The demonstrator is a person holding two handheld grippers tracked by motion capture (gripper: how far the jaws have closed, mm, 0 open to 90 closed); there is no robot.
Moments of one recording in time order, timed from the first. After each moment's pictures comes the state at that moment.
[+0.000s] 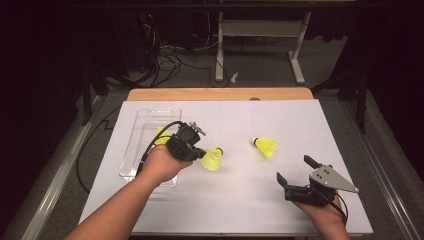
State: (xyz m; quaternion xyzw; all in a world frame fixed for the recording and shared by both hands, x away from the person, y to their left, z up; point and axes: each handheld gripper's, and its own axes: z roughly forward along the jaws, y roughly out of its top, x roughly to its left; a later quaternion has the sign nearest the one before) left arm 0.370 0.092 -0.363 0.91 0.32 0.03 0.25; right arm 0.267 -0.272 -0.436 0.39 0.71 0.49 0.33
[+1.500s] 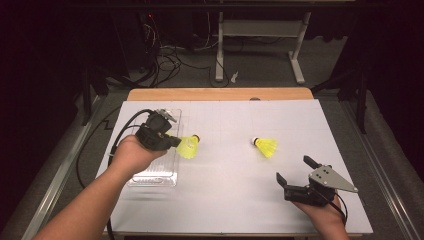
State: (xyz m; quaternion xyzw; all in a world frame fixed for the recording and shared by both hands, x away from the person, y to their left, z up) left arm 0.372 0.158 -0.326 0.90 0.36 0.07 0.26; right arm 0.267 -0.271 -0.437 0.39 0.71 0.49 0.33
